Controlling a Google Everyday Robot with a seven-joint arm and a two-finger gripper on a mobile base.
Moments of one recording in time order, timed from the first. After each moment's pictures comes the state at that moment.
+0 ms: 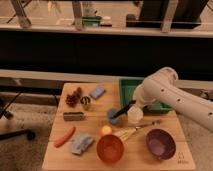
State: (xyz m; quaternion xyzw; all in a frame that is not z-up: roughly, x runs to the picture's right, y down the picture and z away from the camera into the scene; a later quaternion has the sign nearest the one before) arm 0.174 0.056 0.740 -0.15 -0.07 -0.07 0.98
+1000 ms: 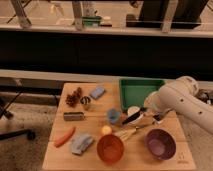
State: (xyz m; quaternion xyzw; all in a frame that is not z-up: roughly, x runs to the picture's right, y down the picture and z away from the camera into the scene) arm 0.218 0.094 0.703 -0.16 -0.06 -0.04 0.98
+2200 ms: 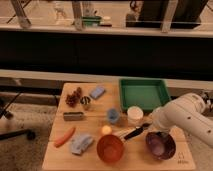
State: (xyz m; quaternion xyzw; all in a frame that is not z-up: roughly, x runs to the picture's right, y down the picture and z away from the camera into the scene) arm 0.231 0.172 0.691 -0.20 -0.06 0.00 0.98
